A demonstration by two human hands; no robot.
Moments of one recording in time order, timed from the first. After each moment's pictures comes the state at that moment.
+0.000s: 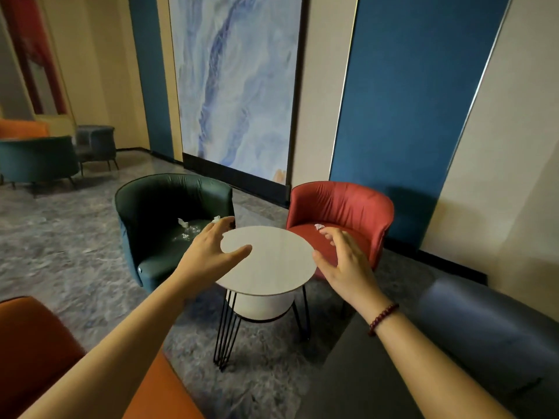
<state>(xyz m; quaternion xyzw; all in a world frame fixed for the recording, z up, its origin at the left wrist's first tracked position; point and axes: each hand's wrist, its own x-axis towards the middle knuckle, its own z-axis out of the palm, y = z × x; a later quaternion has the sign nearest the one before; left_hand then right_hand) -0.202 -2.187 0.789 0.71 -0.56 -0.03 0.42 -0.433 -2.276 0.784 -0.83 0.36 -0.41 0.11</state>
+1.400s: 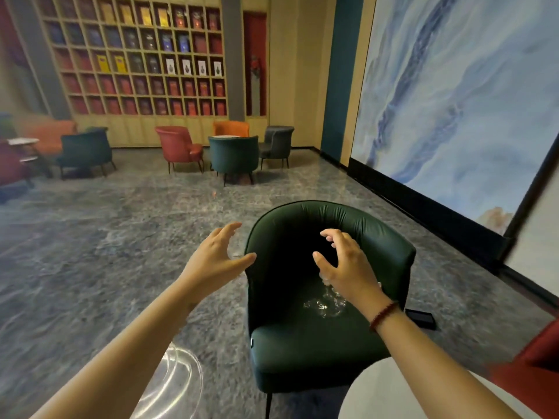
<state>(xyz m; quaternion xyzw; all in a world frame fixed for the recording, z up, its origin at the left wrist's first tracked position) 0.368 -2.504 0.785 0.87 -0.31 0.06 0.36 0.262 -2.727 0.761 -0.92 0.07 -0.32 0.23</state>
